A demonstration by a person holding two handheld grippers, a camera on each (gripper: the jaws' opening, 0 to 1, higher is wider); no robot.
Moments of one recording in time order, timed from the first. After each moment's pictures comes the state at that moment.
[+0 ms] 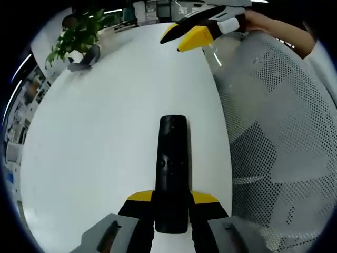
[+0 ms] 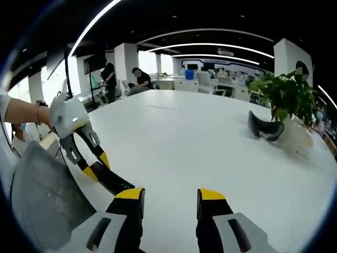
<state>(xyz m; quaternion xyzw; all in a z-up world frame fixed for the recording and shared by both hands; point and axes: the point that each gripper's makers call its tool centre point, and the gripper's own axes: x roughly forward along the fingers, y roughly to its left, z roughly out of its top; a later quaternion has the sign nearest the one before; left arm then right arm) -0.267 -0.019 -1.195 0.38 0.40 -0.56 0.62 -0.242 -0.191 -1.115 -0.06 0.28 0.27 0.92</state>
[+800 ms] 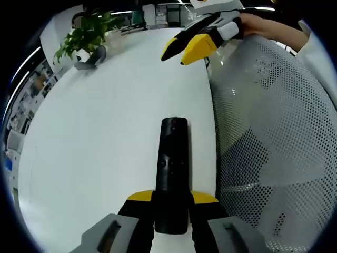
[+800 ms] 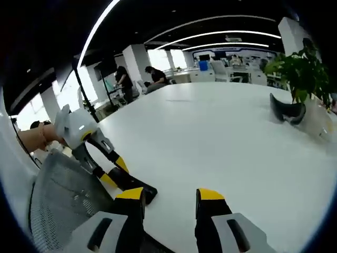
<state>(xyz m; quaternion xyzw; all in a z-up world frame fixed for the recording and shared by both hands) -0.287 -0.019 -1.196 0.34 0.39 -0.55 0.65 -0.265 -0.156 -1.126 0.01 0.33 0.37 0.87</state>
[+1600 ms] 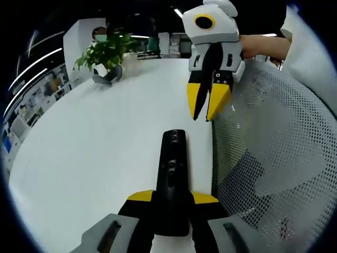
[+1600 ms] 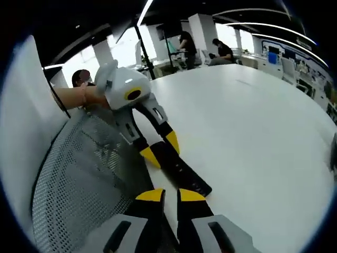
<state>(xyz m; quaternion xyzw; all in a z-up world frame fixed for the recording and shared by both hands) -0.290 -0.020 -1.196 0.24 0.31 -0.57 0.72 -0.312 -0.083 -1.149 -0.14 0.37 0.56 0.72</state>
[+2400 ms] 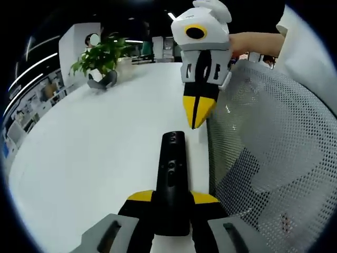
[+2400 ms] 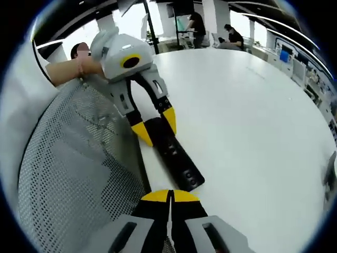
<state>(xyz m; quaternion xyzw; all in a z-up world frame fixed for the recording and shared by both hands) -0.295 -0.026 -1.194 0.24 0.29 -0.60 0.71 -0.303 -0.104 -1.170 -0.24 0.42 0.54 0.69</state>
